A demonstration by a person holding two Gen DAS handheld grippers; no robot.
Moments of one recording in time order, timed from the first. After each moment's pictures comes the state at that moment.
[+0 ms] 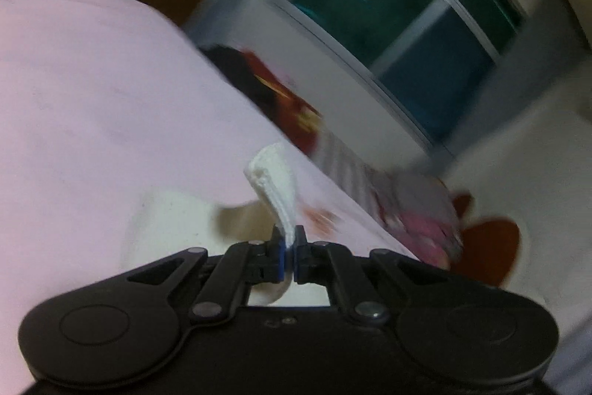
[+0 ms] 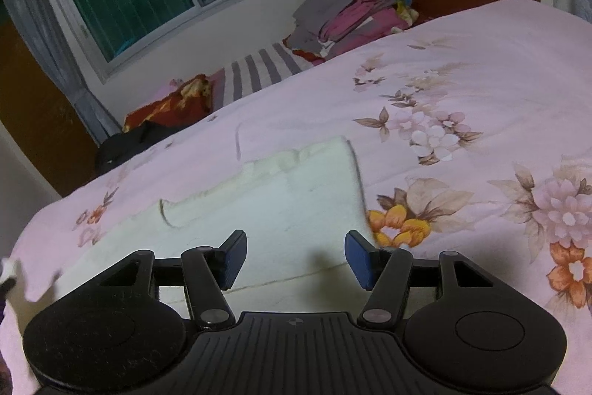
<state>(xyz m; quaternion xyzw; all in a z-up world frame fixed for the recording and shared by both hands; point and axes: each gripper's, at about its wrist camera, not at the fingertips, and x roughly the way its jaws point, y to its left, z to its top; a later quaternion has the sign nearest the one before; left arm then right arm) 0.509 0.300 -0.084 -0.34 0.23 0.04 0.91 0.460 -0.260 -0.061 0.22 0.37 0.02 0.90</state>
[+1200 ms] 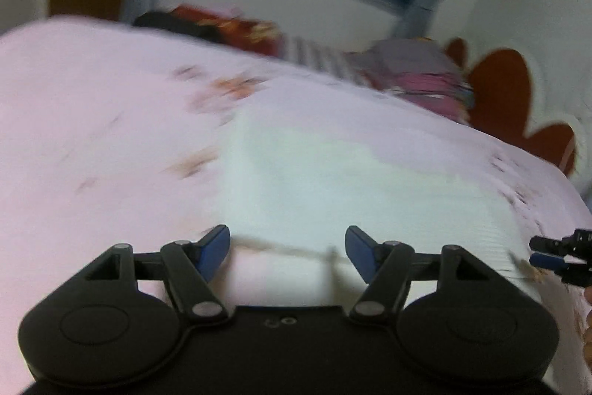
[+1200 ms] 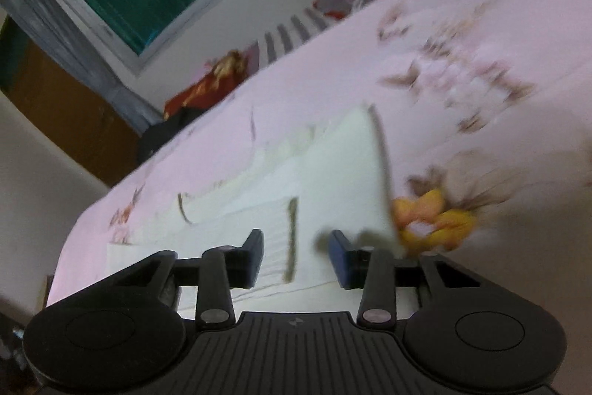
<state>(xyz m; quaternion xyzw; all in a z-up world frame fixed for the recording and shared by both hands) 0.468 0.184 -0.118 -0.14 0.36 0.02 0.92 0.505 -0.281 -0.101 0.30 0.41 0.11 0.86</state>
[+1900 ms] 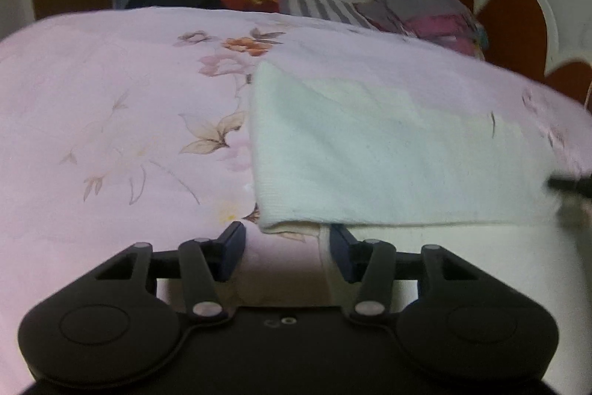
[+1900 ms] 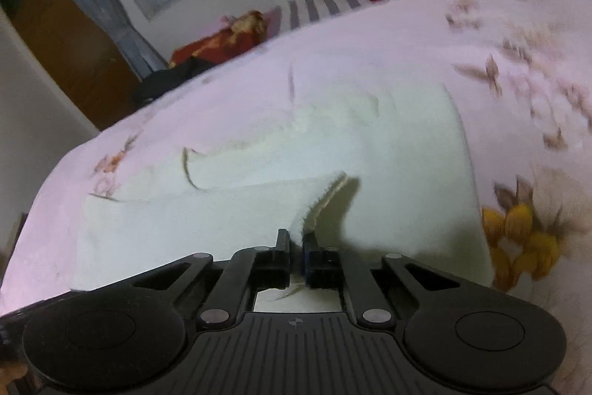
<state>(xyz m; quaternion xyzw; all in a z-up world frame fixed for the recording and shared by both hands) 0.506 0.178 -0.148 -0.05 0.42 0.01 0.91 0.533 -0.222 -0.105 0.20 0.43 0.14 0.87</state>
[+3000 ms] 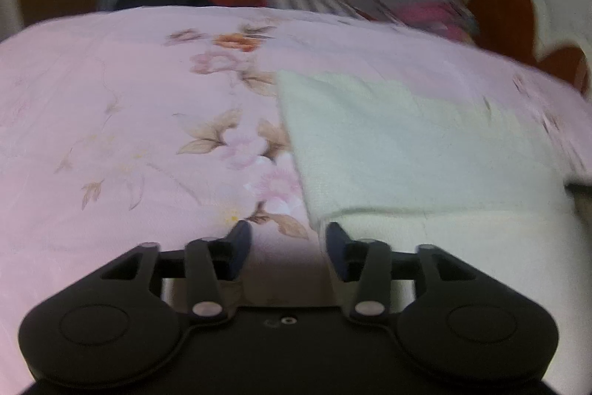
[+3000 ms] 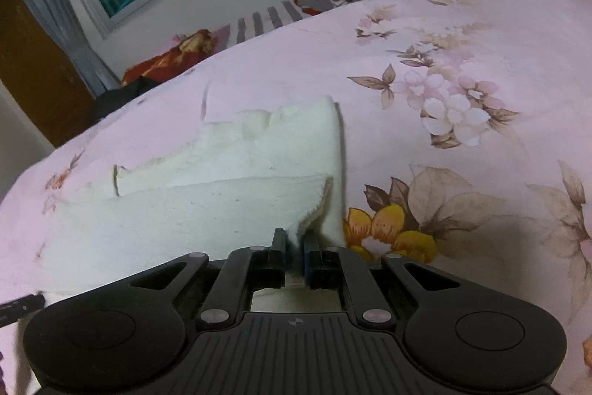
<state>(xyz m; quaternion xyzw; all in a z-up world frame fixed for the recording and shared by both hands) 0.506 0.186 -0.145 -0.02 0.43 -0.03 0.90 0.514 -0.277 -0.120 0.18 0.43 0.06 0.88</state>
